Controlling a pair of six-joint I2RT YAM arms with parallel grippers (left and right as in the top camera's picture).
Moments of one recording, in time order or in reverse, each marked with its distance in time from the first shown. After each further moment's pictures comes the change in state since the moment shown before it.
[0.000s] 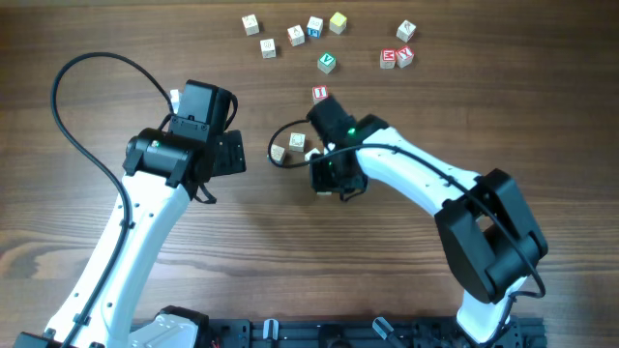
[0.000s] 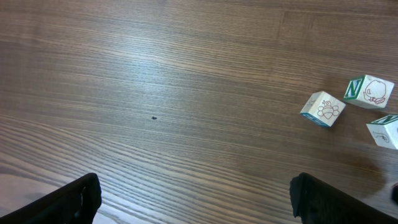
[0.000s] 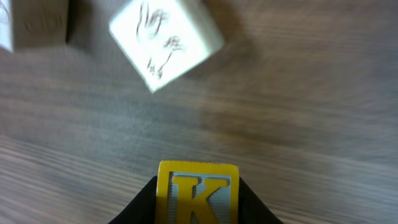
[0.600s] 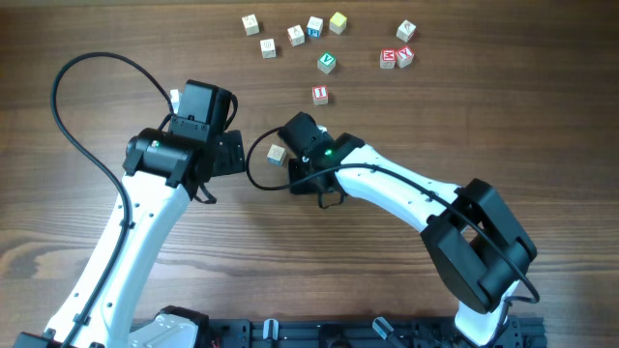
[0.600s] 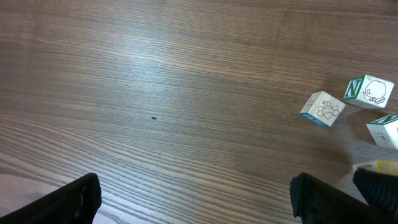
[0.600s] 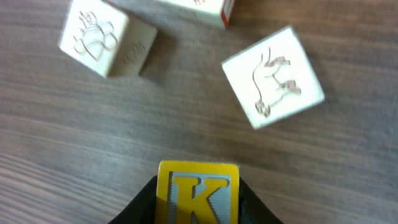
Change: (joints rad) left arm 0.000 0.000 0.000 0.000 0.000 0.000; right arm 0.121 0.000 -0.010 0.175 0.177 0.040
